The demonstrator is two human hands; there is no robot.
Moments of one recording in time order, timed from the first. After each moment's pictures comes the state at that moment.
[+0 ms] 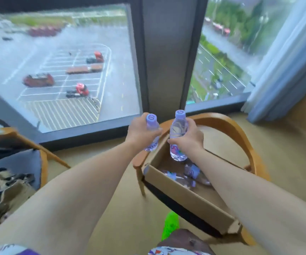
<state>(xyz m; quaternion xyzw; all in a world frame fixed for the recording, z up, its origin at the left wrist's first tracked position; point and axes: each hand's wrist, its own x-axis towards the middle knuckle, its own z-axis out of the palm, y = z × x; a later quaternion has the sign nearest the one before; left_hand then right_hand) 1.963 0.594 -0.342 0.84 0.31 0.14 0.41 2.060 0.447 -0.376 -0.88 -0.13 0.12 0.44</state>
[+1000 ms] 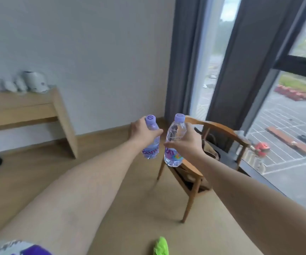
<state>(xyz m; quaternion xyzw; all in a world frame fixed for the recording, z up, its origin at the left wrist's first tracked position) 1.245 0.626 -0.240 0.44 0.77 0.45 0.13 1.409 0.678 -0.259 -0.49 -0.72 0.34 0.36</state>
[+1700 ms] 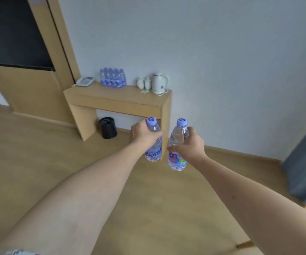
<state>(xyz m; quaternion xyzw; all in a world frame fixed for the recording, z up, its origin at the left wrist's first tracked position) 0.894 0.582 -0.222 0.10 0.87 0.48 -0.04 0.979 0.733 -0.255 -0.22 -0.84 0.46 0.18</state>
